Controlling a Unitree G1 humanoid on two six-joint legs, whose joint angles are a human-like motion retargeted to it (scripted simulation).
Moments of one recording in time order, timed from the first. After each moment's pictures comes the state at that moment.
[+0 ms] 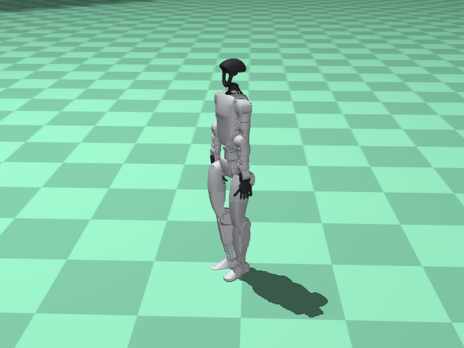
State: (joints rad) left arm 0.01 0.07 0.23 1.58 0.28 0.12 -0.19; right arm 0.00 -0.09 -0.06 1.47 -0.38 0.15 0.26; waist -0.20 0.04 -0.15; left_leg -0.06 -0.11 0.17 0.05 -0.12 0.05; right_leg -0.04 -0.01 -0.38 0.03 -0.07 0.05
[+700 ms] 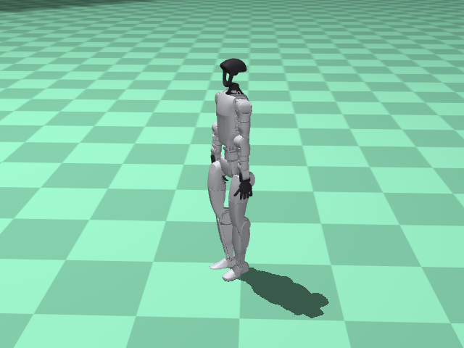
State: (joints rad) left arm 0.02 0.07 0.23 1.58 0.28 0.12 -0.20; right arm 0.01 -0.08 -0.05 1.46 -0.39 0.15 0.27; waist -0.20 0.04 -0.15; left_leg -0.06 -0.11 0.18 0.04 -0.12 0.08; right_leg -0.05 -0.02 -0.37 0.04 -0.05 0.05
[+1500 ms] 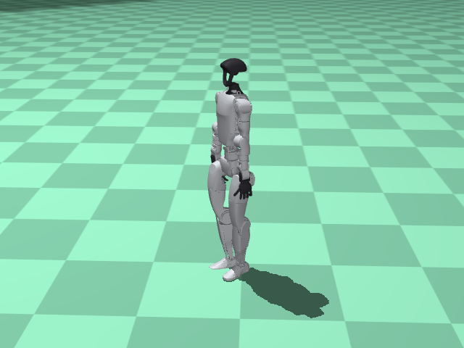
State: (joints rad) left arm 0.02 0.07 0.22 1.58 0.27 0.12 -0.20; right arm 0.01 -0.09 -0.05 1.47 -0.40 0.15 0.28; waist -0.21 0.04 -0.16; left_leg -0.07 -0.11 0.18 0.05 -0.12 0.10; right_leg -0.05 -0.03 -0.36 0.04 -0.03 0.05
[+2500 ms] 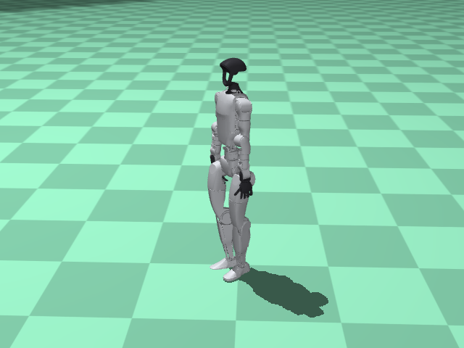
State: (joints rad) left arm 0.02 0.06 0.22 1.58 0.27 0.13 -0.20; right arm 0.01 -0.09 -0.04 1.47 -0.40 0.15 0.28; waist -0.20 0.05 -0.17; left_leg -0.08 -0.11 0.17 0.06 -0.12 0.11; right_leg -0.06 -0.04 -0.37 0.05 -0.03 0.04
